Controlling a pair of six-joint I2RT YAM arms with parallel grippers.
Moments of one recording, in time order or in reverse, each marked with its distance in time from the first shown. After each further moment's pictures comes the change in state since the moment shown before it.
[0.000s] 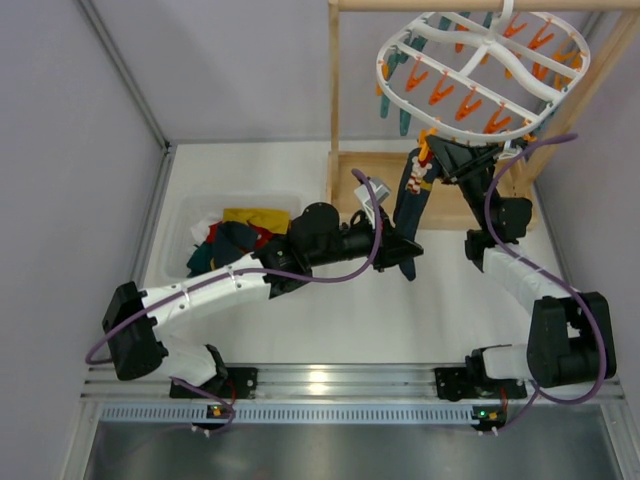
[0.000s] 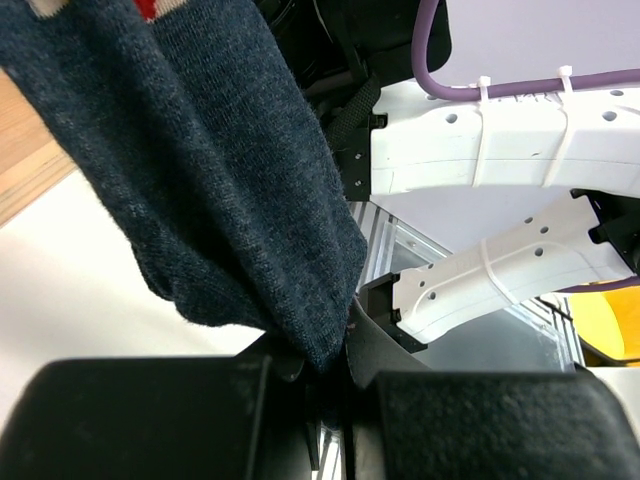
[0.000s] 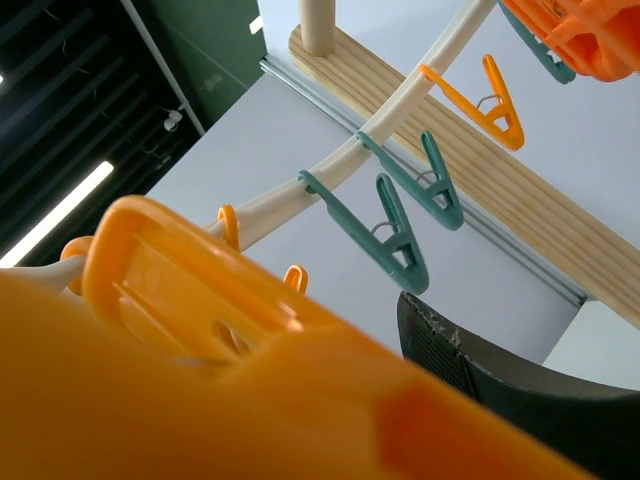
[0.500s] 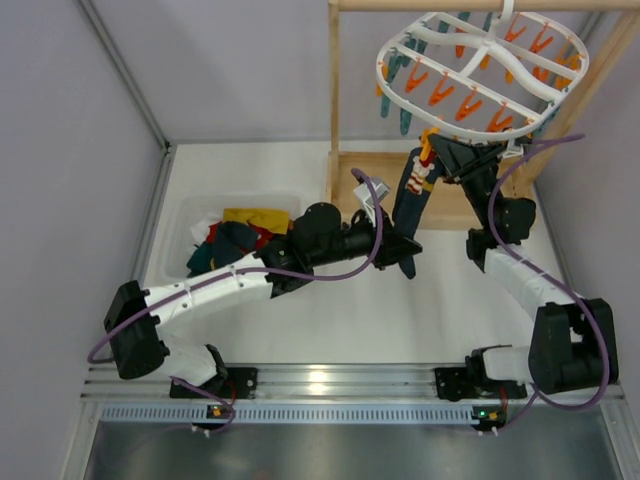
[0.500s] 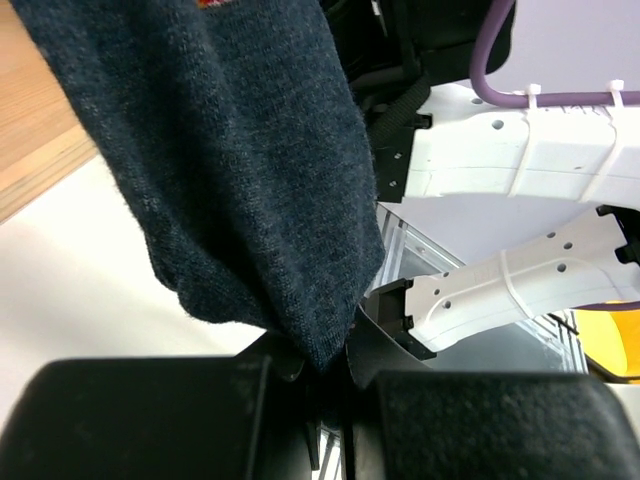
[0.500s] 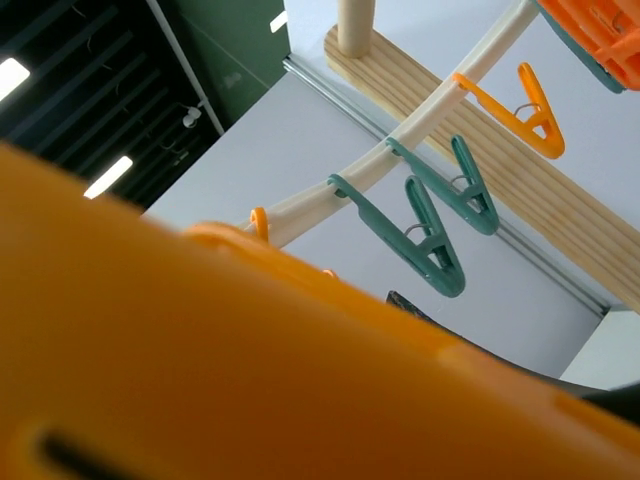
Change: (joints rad) left arm 0.004 0.013 -0.004 -0.001 -0.032 -0.019; right arm 0.007 -0.024 0.015 0.003 -0.002 0.023
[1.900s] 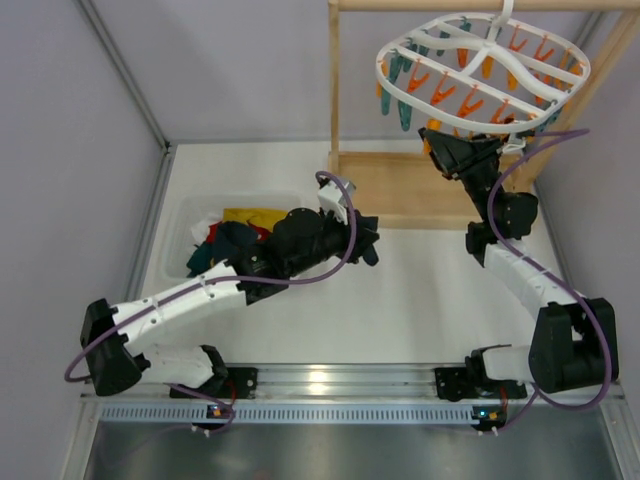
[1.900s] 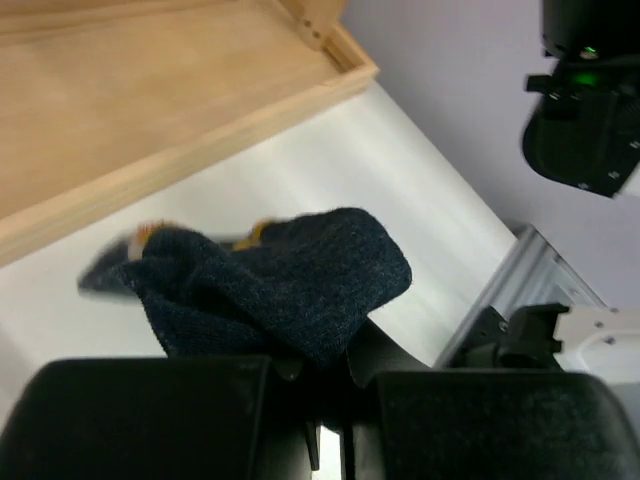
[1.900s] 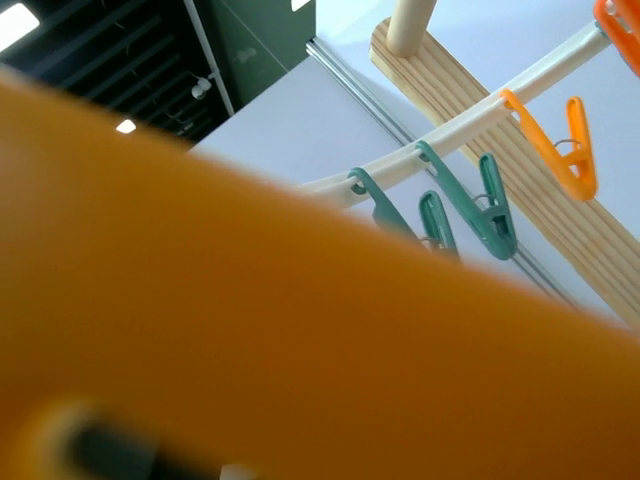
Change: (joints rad) left arm 0.032 -0.142 -0.071 -0.236 -0.323 0.075; right arm 0.019 0.000 0.063 0.013 -0.024 -0.064
